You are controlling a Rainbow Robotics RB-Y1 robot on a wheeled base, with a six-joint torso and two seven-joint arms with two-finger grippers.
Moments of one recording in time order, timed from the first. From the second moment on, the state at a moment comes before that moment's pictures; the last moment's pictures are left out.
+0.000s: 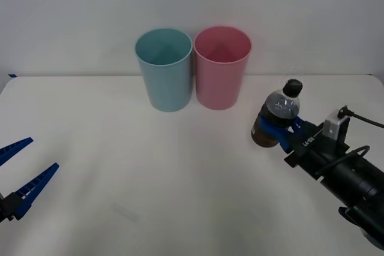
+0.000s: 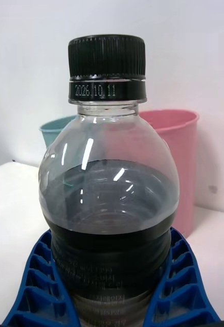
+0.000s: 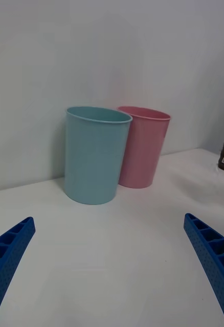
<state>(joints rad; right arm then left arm) 0.16 -0.43 0.01 -1.79 1.01 -0.63 0.04 0.35 0.40 0.52 -1.66 -0.96 -1.22 0.00</state>
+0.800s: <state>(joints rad) -0.08 -0.57 0.01 -1.88 1.04 -0.54 -0.29 0.35 0.40 0.52 -1.66 -0.96 -1.22 0.00</state>
